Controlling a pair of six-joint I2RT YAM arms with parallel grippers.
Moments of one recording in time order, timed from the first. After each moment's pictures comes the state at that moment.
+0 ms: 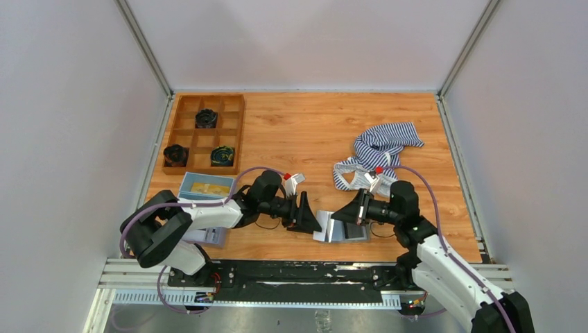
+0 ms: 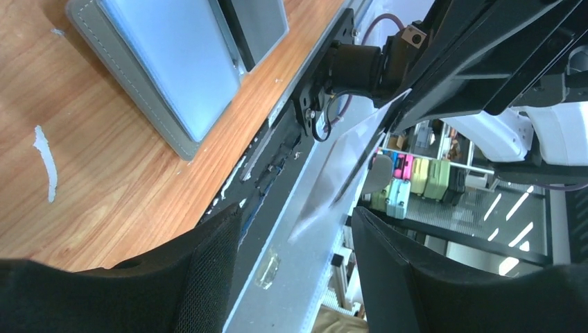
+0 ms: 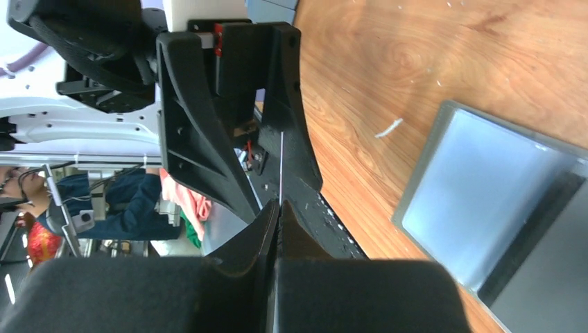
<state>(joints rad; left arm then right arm) -0.83 1.45 0.53 0.40 0.72 -1.04 0.40 0.68 0.25 0.02 -0.77 0.84</state>
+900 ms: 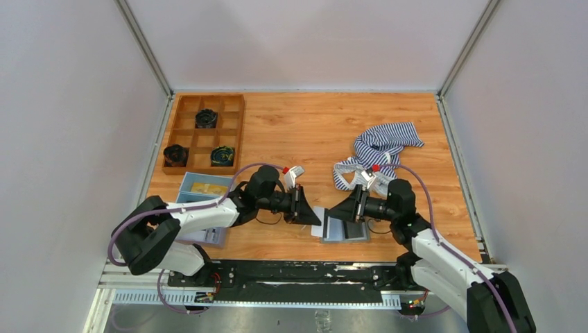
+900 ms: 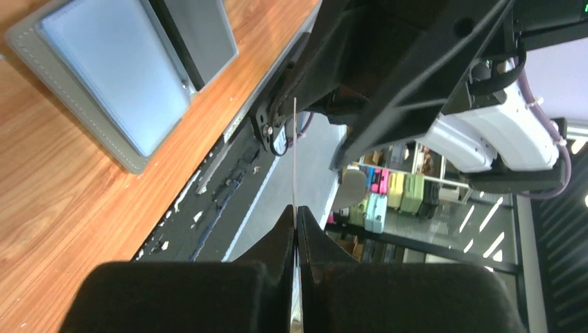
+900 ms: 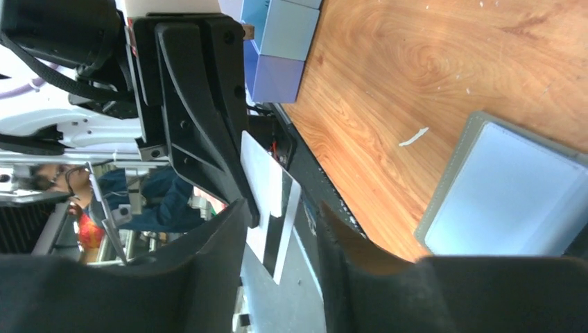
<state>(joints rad) -0.83 1.38 0.57 0.39 0.72 -1.14 0.39 0.83 0.20 0.34 -0.84 1.01</state>
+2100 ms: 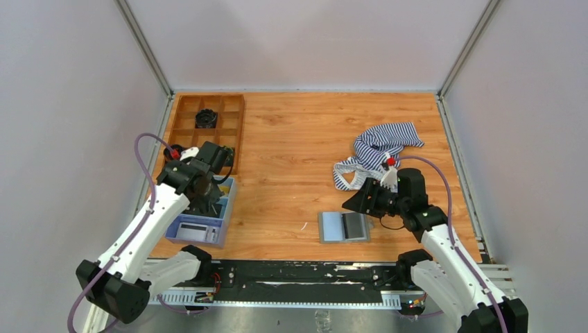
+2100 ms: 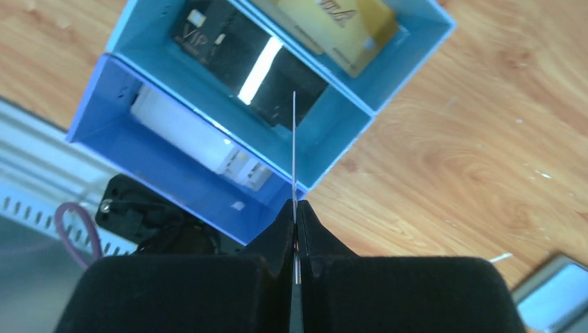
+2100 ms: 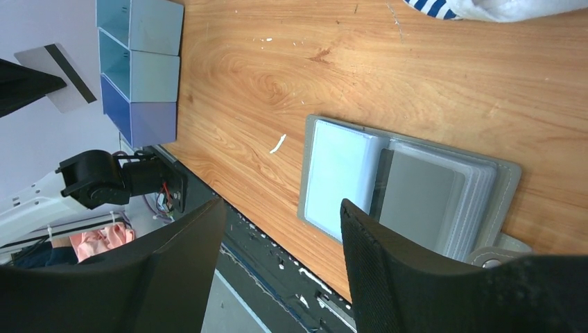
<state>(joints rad) -0.42 1.01 1.04 -1.25 -0.39 -0.91 0.25 0.74 0.45 -0.38 -0.59 0.59</state>
